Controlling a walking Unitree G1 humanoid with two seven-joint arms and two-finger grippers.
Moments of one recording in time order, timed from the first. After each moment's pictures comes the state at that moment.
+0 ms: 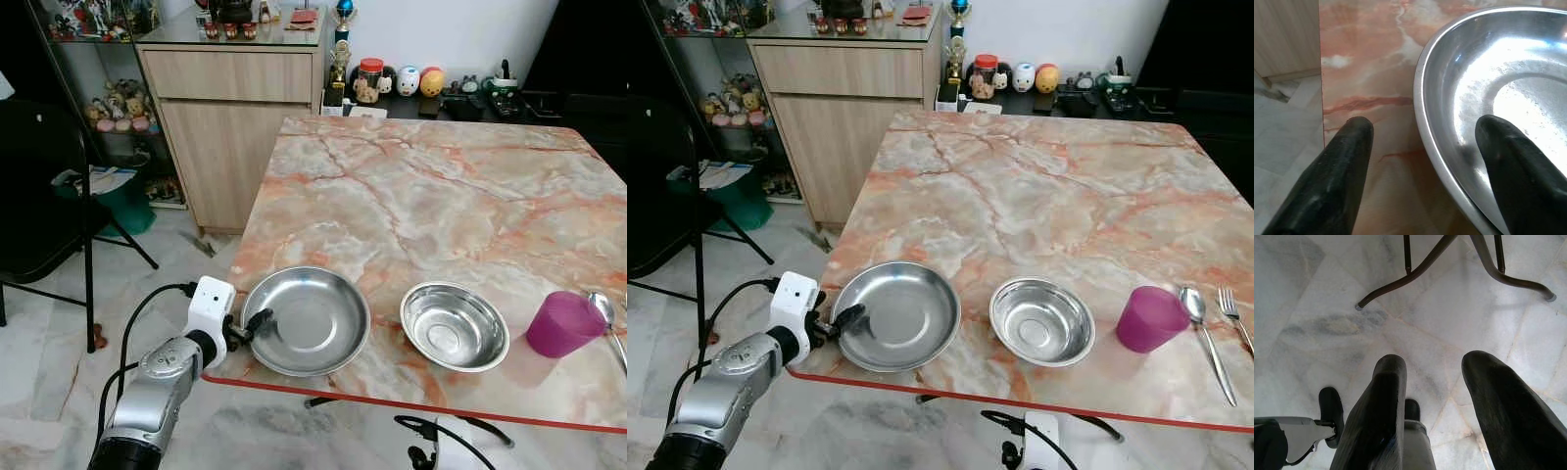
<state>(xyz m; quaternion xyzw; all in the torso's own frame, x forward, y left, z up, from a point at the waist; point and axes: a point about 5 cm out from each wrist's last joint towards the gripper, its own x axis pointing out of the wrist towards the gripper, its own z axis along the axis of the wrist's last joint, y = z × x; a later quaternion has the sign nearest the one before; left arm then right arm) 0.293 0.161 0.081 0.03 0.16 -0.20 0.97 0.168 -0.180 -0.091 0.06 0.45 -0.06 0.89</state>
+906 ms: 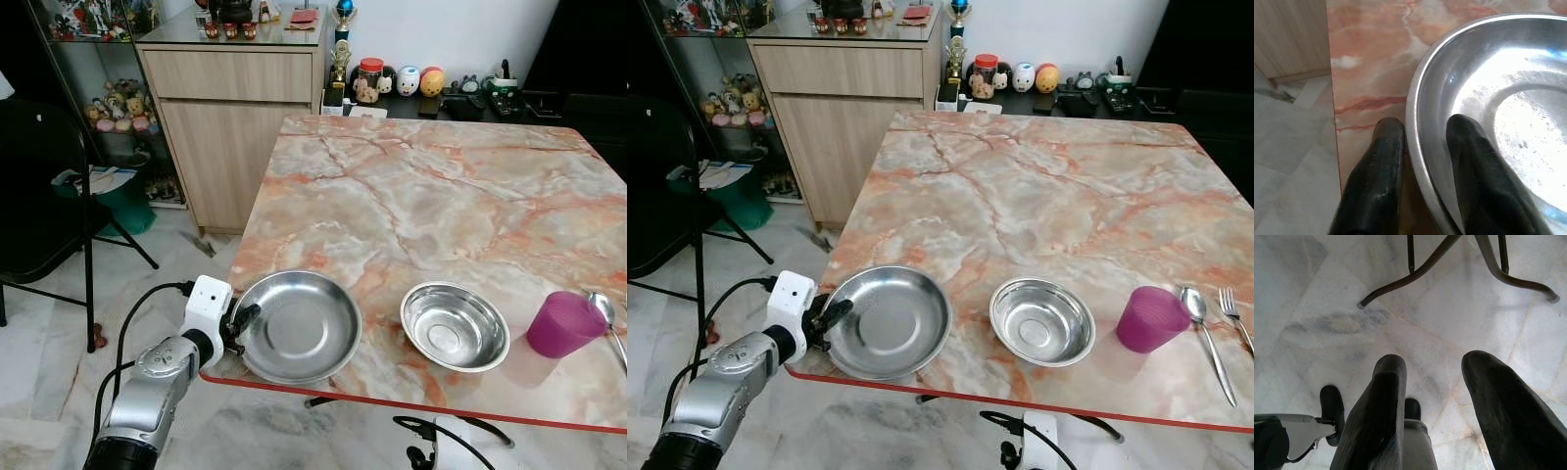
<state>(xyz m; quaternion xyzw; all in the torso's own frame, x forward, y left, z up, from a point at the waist) 0.294 0.165 0.083 0.05 0.15 -0.20 0.97 0.168 -0.179 -0.091 0.06 0.45 -0.05 0.89</state>
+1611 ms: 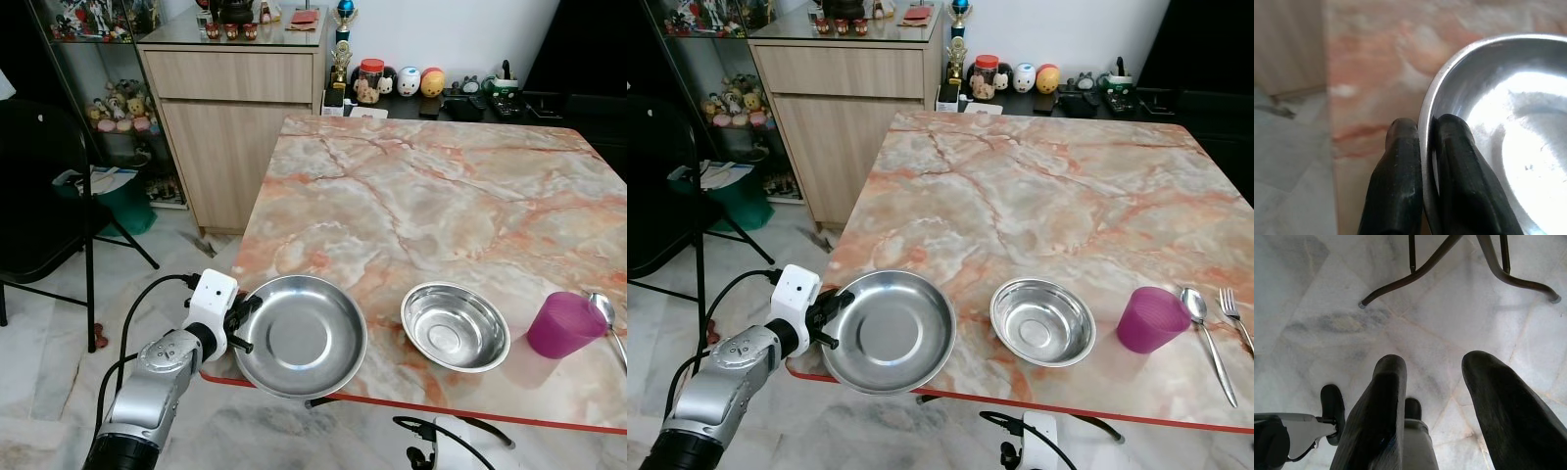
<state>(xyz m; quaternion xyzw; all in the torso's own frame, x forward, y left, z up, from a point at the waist) 0.298 0.161 0.092 0.03 0.11 -0.18 0.98 0.168 -0.178 -0.091 0.06 0.45 -0.05 0.89</state>
